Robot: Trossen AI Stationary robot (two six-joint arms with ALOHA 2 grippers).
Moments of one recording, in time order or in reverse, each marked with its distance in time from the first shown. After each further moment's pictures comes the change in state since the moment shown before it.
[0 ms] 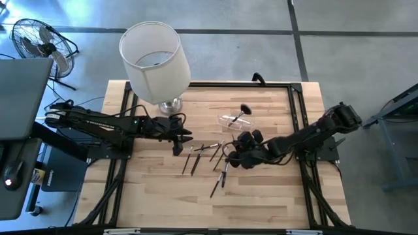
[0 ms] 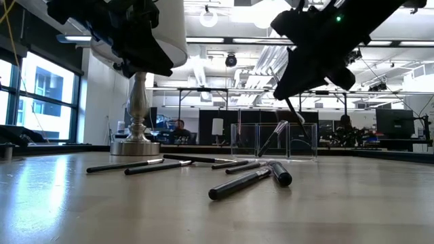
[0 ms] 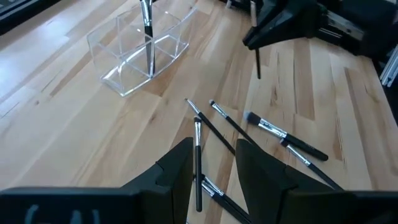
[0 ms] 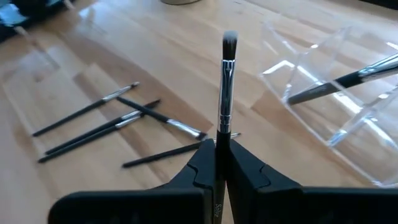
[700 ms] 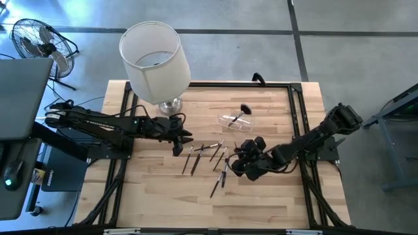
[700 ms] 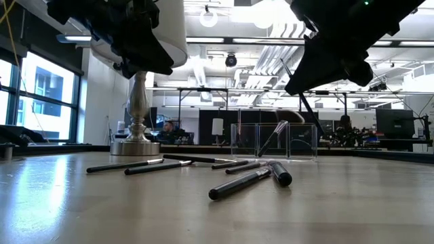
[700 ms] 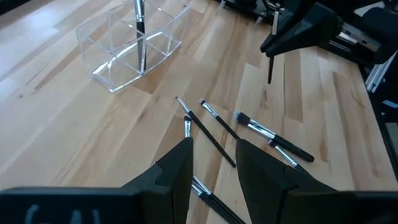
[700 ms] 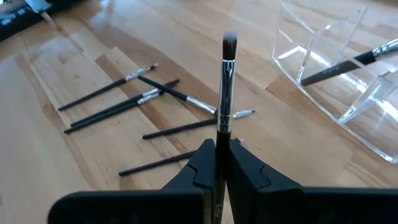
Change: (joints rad) left arm 0.000 0.000 0.000 0.008 0.027 -0.051; right arm 0.116 0.000 0.000 -0.050 0.044 0.082
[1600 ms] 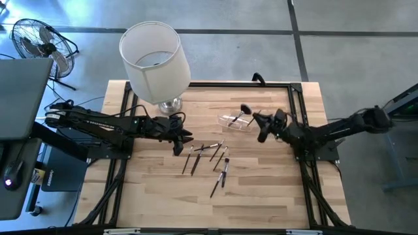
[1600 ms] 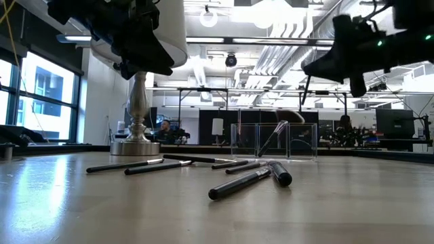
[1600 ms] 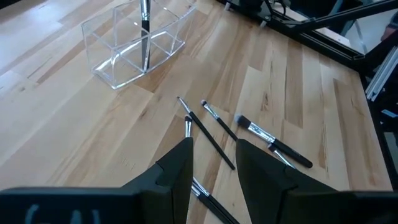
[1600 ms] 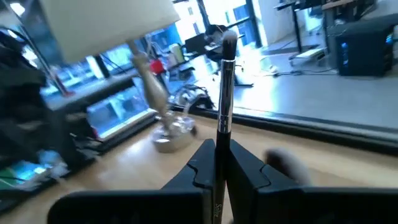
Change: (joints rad) left arm 0.000 0.000 0.000 0.000 -0.007 -0.038; right arm -0.407 -0.621 -0.742 1.096 -0.066 -0.700
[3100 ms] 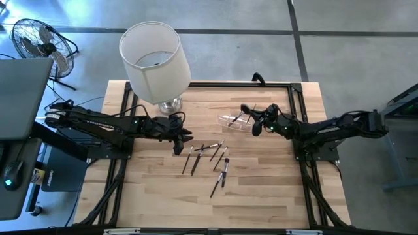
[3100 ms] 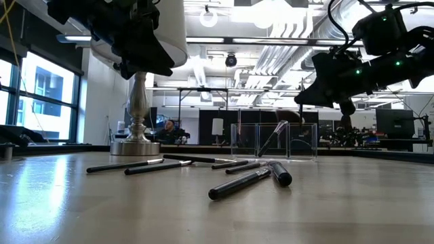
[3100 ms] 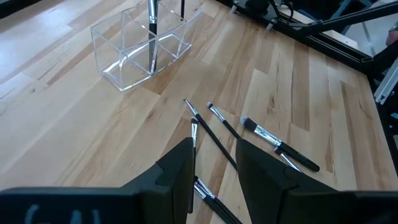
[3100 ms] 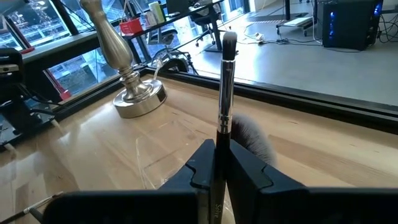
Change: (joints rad) left arm 0.000 0.000 0.000 -0.001 -0.025 0.003; right arm -0.272 0.206 0.004 0.023 -0.266 0.017
